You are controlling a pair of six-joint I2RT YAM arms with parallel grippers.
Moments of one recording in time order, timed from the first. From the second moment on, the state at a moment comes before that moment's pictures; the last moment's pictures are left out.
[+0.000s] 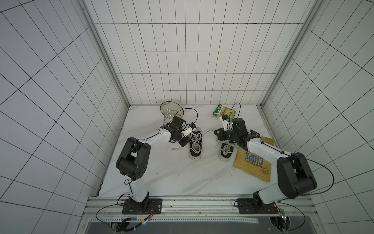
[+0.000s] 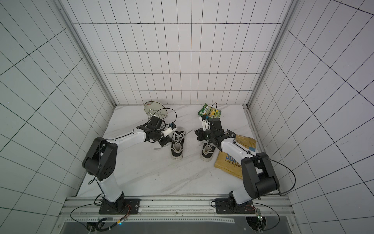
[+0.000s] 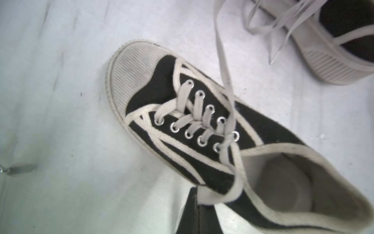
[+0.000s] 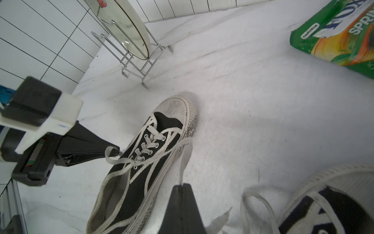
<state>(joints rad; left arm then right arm) -0.46 1.77 1.16 -0.40 0.40 0.34 0.43 1.55 0.93 0.01 -0.41 0.24</state>
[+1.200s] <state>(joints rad) -0.42 1.77 0.99 -0.04 0.68 -0.07 0.58 1.80 1.20 -0.09 -0.62 0.44</state>
